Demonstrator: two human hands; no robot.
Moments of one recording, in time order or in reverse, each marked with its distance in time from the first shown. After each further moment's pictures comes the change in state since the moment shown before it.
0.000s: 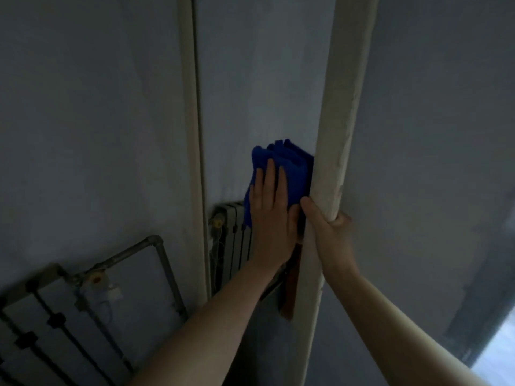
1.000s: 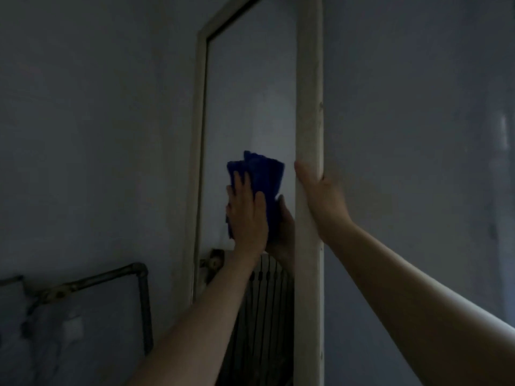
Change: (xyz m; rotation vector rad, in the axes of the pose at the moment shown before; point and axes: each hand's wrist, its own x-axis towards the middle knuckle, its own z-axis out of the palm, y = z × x) left_hand -0.071 -0.064 0.023 -0.179 0.182 -0.095; right_hand -0.017 0.077 -0.018 -0.155 -0.015 -0.324
